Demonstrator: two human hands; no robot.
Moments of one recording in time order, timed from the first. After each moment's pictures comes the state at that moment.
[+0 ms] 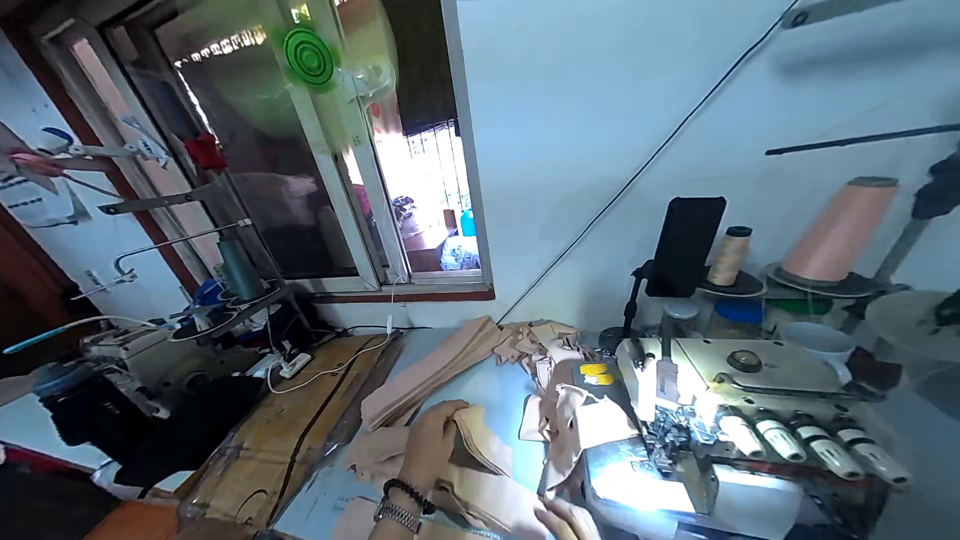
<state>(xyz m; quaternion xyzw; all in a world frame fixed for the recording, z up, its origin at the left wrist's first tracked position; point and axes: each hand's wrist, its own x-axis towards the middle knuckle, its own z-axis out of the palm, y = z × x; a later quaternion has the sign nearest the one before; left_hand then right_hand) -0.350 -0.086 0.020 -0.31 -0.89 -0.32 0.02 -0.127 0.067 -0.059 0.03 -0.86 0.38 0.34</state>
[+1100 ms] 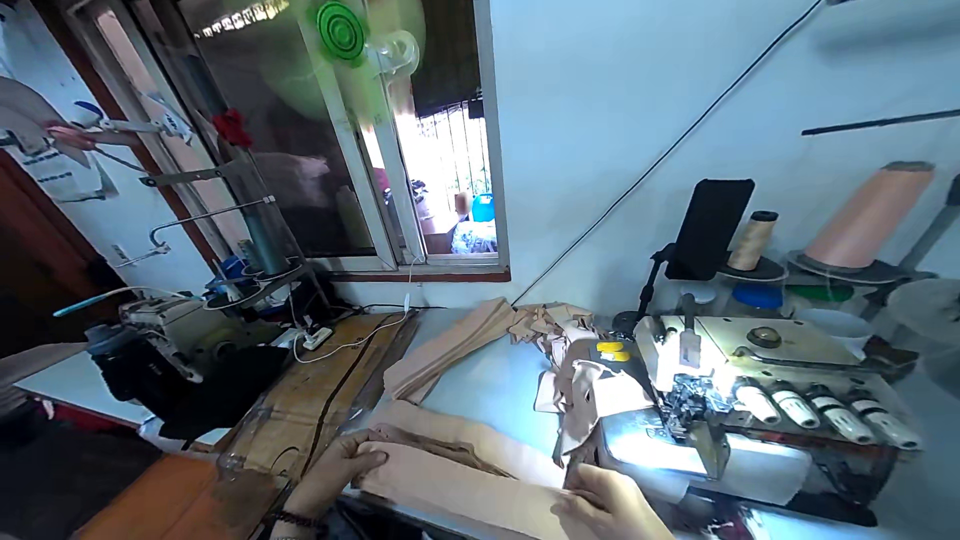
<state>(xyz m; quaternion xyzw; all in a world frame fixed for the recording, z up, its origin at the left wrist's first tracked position) -0.338 -0.272 0.002 -0.19 -0.81 -0.54 -0.15 -0.125 0.095 0.003 -0.07 -0.89 0.45 0.01</state>
